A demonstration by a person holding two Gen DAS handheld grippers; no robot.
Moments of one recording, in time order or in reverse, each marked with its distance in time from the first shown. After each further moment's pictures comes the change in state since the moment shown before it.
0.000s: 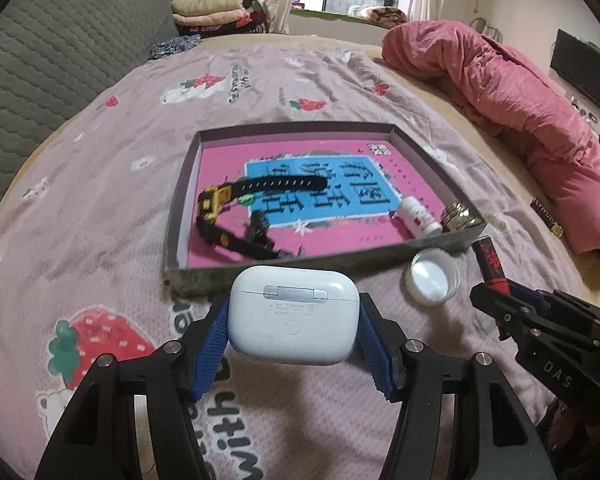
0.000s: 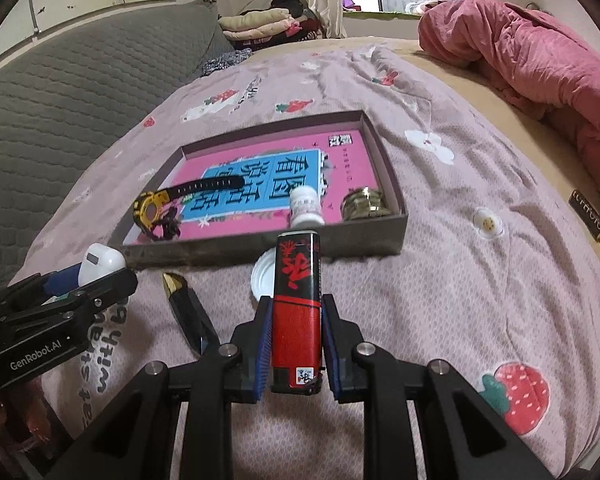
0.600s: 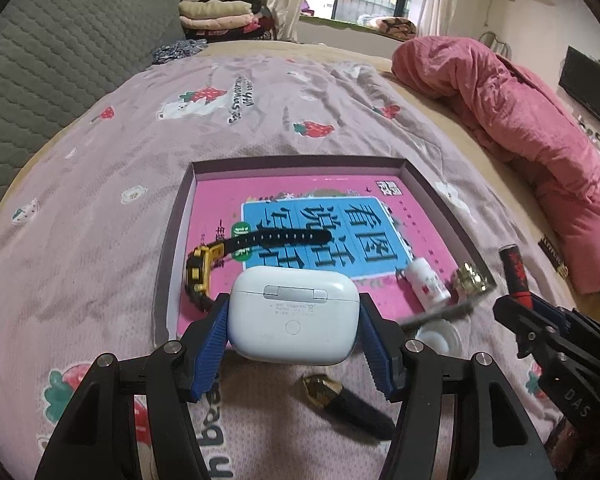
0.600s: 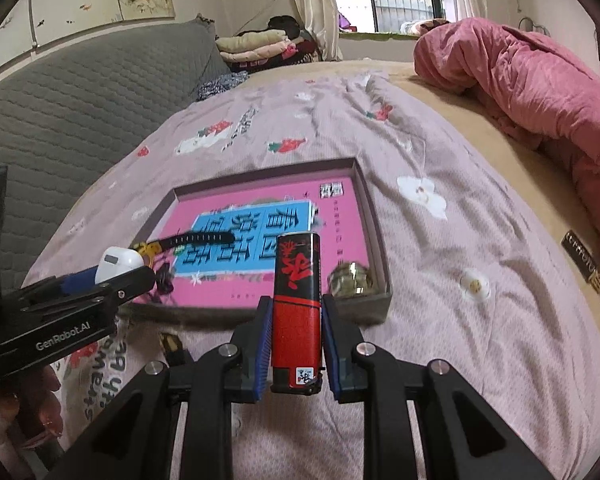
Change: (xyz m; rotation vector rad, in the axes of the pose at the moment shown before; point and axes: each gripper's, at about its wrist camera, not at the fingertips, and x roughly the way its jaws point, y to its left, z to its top) left arm 0.024 0.002 0.053 -0.047 -0.022 0.005; right arm -0.005 -0.006 0.046 -0.004 -0.080 -0.017
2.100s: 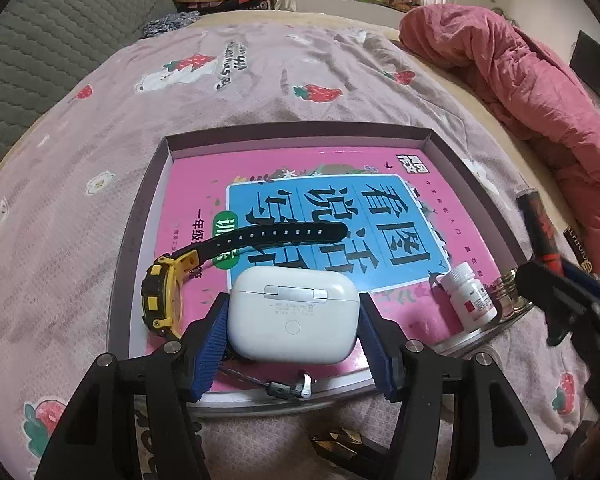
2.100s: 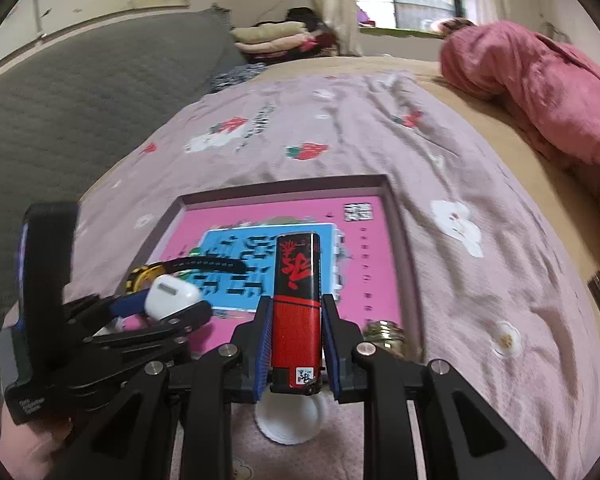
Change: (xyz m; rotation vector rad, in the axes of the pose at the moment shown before) left arm 0.069 -0.002 0.015 0.014 0.111 0.011; right arm 0.039 0.023 0.034 -0.081 0.048 0.059
